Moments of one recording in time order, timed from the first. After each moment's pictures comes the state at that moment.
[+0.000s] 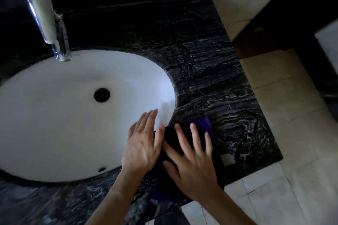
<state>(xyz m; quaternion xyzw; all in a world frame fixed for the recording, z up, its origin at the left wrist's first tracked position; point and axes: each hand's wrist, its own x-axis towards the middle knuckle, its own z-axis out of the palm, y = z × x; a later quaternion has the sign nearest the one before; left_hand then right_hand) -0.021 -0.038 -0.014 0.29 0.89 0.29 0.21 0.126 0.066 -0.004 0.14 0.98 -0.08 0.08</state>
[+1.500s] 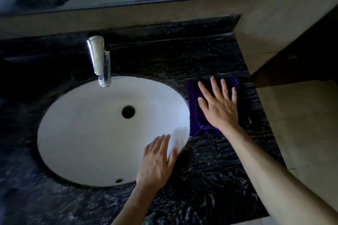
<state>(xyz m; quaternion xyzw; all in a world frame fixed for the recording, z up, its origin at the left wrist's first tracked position) -0.020 -0.033 -0.021 0.26 0.92 0.22 0.20 -0.048 0.241 -0.017 0.20 0.98 -0.05 0.02</state>
